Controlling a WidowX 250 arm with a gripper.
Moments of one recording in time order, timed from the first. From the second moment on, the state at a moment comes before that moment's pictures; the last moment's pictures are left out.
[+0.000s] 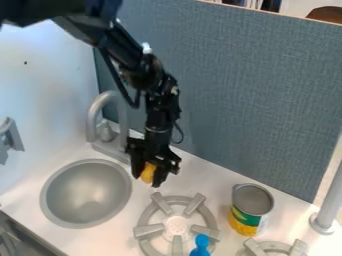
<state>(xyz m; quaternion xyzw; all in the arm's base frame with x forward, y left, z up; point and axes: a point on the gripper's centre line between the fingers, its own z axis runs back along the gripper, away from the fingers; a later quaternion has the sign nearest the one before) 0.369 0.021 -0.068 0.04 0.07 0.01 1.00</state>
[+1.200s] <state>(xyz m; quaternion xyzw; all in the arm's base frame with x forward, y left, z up) 0.374 0.055 -0.095 0.03 0.06 0.05 1.00</state>
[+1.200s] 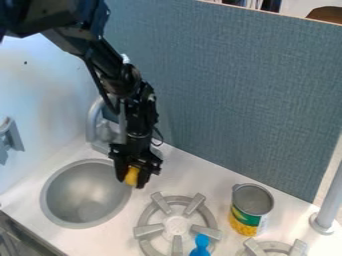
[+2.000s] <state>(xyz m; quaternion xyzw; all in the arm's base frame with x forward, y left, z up) 0.387 0.026 -0.109 0.03 0.07 0.05 1.00</state>
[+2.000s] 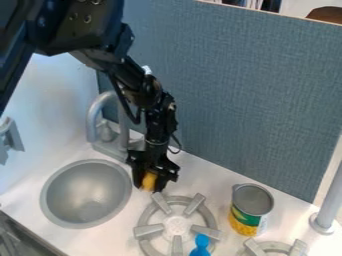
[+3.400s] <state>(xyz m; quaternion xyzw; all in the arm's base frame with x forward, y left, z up) 0.317 -0.060 -0.019 -0.01 -0.02 -0.05 1.00</state>
